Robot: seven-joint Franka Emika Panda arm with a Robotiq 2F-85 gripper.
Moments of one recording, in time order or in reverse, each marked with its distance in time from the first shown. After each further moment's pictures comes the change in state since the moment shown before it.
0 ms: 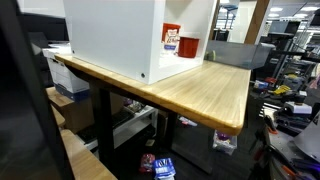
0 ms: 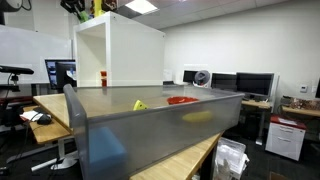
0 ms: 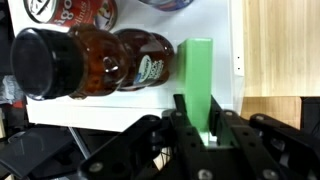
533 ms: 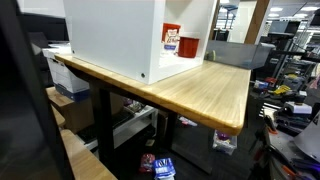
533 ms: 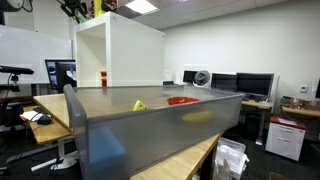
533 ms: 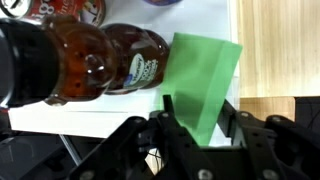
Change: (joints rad) arm -0.038 -0.007 0.031 -0.054 0.020 0.008 0.025
